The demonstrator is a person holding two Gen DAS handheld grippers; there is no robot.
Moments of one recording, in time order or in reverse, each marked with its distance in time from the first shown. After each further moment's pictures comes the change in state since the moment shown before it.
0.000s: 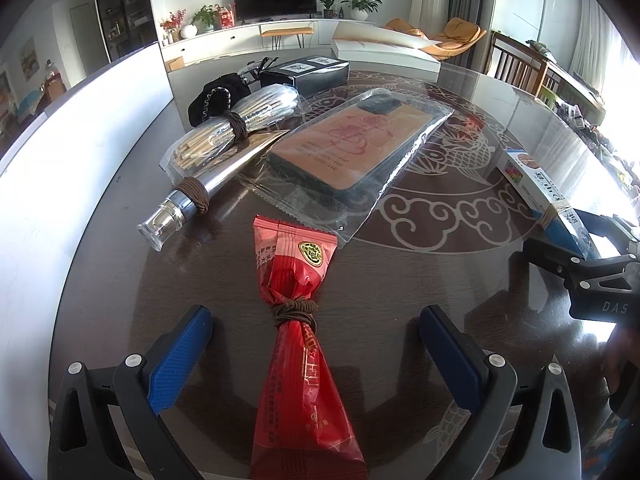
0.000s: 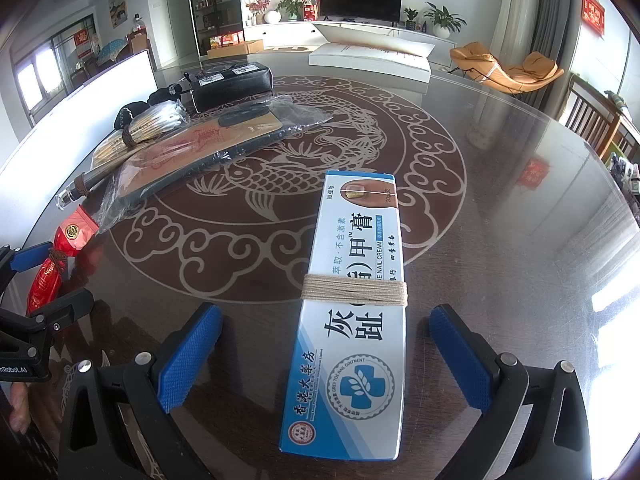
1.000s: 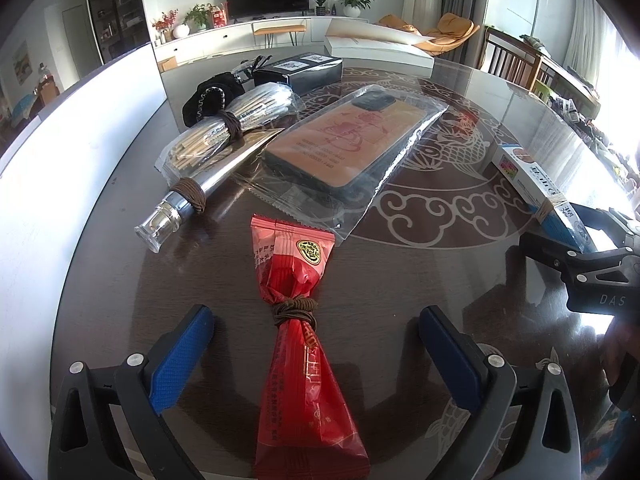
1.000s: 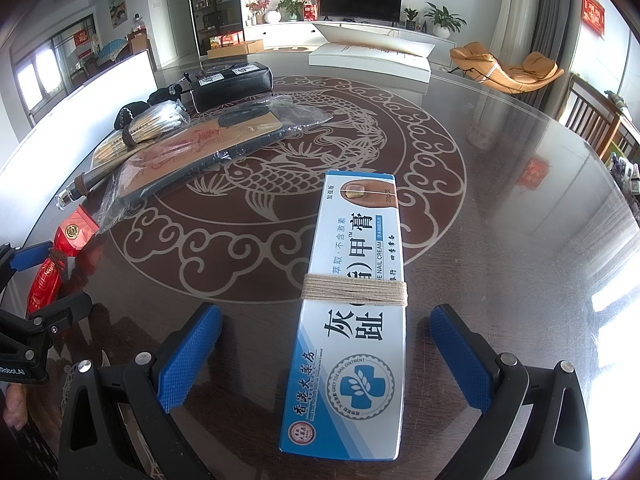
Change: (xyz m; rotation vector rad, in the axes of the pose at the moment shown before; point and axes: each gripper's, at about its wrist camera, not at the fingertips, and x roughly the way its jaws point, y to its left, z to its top) left arm -0.001 -0.001 0.001 0.020 -0.005 -0.015; right arm 0.000 0.000 0.000 0.000 -0.001 0.000
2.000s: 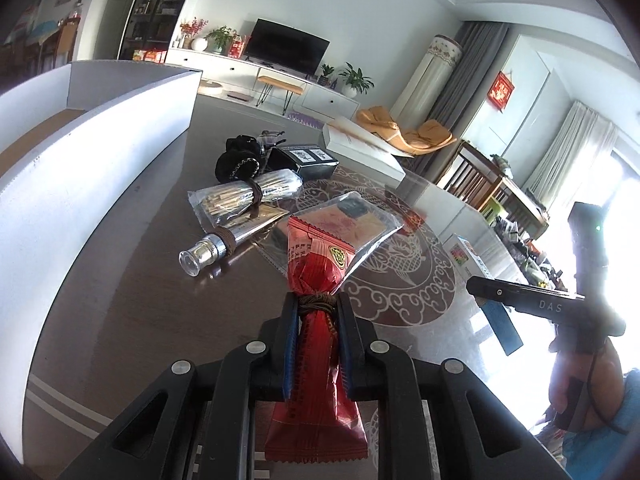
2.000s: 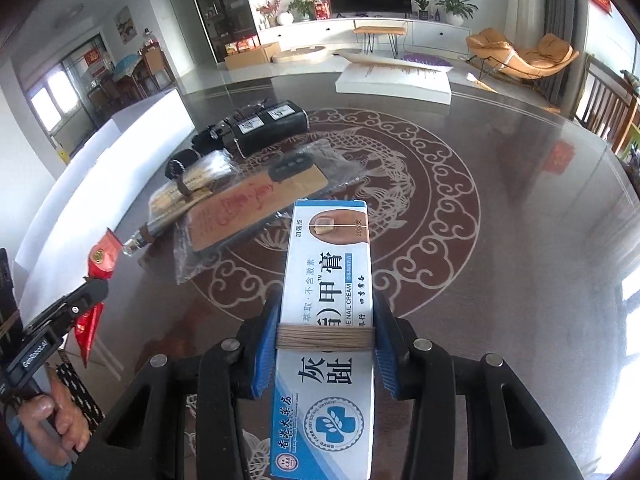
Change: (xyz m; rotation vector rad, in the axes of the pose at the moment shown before) left arm -0.067 0.061 -0.009 -0.306 -0.252 -0.304; right arm -0.063 0.013 0.048 0.055 0.022 0.149
